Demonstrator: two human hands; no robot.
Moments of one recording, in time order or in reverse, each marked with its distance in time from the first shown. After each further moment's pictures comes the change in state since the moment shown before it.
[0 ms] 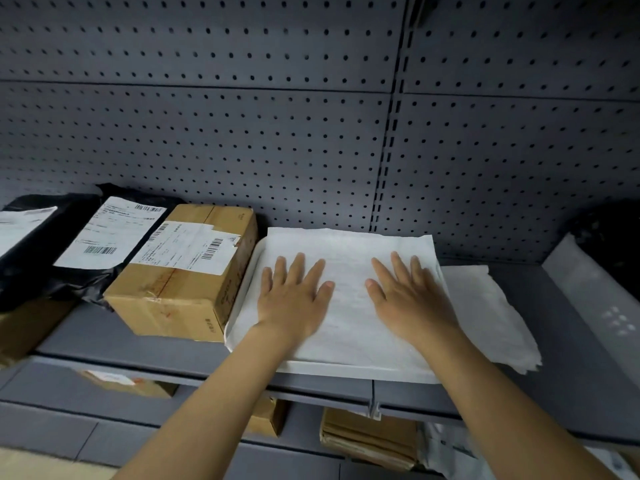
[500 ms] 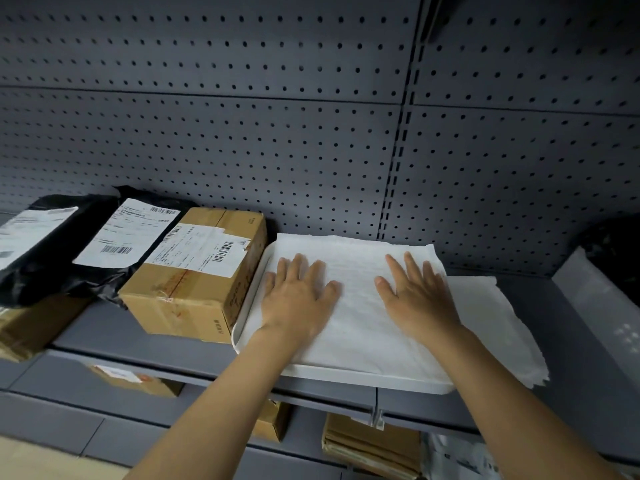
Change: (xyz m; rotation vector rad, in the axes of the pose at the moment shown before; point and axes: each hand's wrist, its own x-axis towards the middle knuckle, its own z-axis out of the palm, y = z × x) left_hand -0.010 0.004 -0.016 -0.208 0.125 -0.049; right_hand 0.002 -0.002 -0.018 0.107 0.056 0.023
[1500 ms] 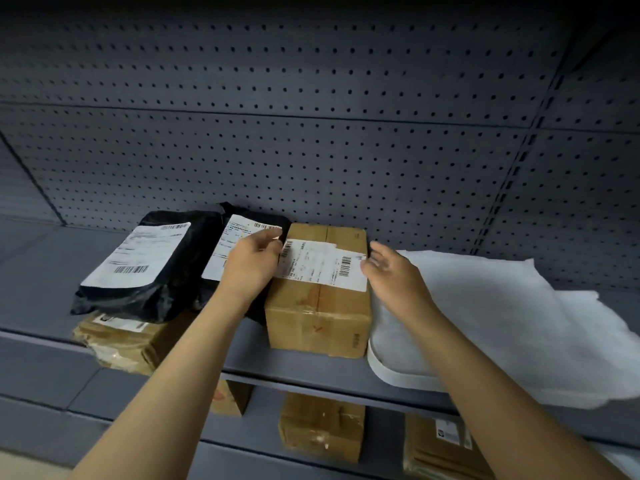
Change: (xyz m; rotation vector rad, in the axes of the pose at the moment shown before) left_hand 0.006 -0.204 -0.153 -0.746 0.255 -0.176; right_hand -0.016 -0.240 -0.003 0.786 0.121 -0.029
